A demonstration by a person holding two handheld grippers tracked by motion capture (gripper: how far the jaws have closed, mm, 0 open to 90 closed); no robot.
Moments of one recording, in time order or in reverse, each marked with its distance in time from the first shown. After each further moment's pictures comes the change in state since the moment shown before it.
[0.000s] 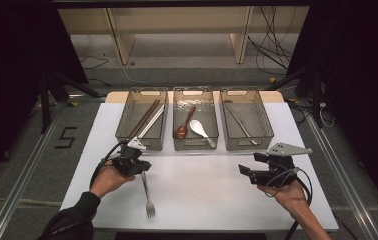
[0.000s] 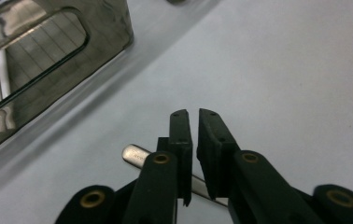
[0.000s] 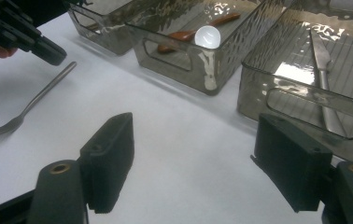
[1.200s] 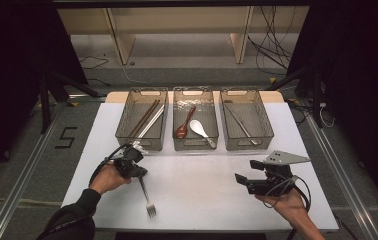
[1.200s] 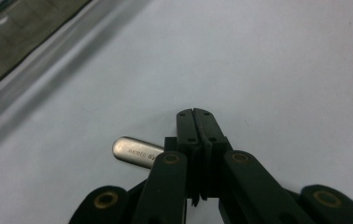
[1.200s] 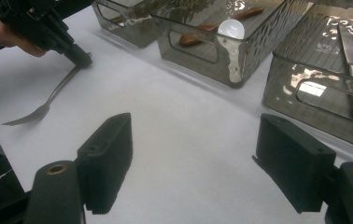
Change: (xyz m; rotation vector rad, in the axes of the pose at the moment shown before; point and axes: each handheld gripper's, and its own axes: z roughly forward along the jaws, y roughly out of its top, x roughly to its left) left arm 0.012 -0.009 0.017 0.176 -0.015 0.021; right arm 0.017 -0.010 -0.004 0.005 0.051 -0.015
